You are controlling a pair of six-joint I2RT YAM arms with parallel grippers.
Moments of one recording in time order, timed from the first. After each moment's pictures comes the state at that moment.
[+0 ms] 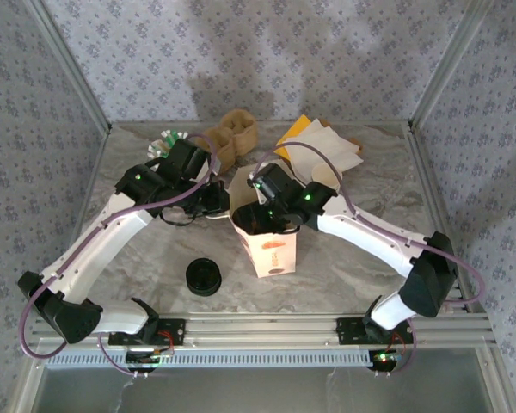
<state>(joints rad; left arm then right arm) -0.66 1.32 1.51 -1.13 0.22 -0.70 0.88 1.52 1.35 -0.73 -0.02 0.38</state>
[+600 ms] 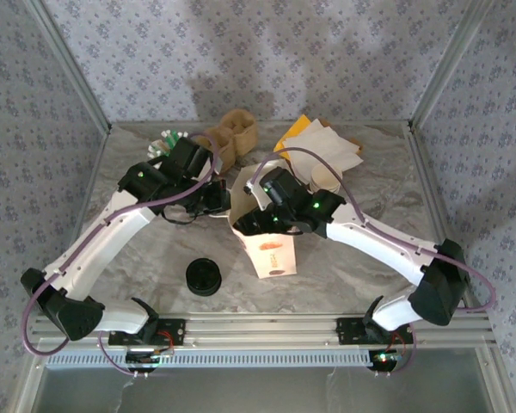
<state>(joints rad) -0.66 1.34 1.53 -1.14 0.22 -0.70 0.88 1.44 1.25 -0.61 -0.10 0.18</state>
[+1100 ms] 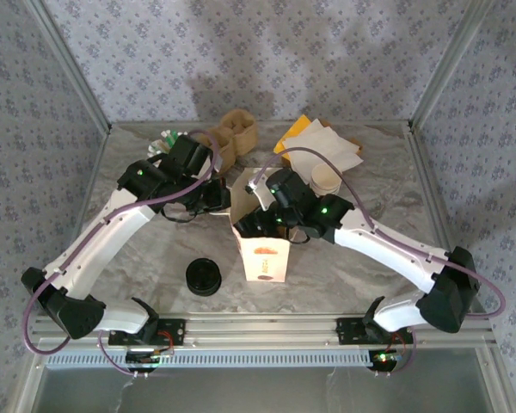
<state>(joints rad) -0.67 1.35 1.55 -1.15 0.22 -0.70 0.88 1.38 1.21 -0.52 -0.10 0.14</state>
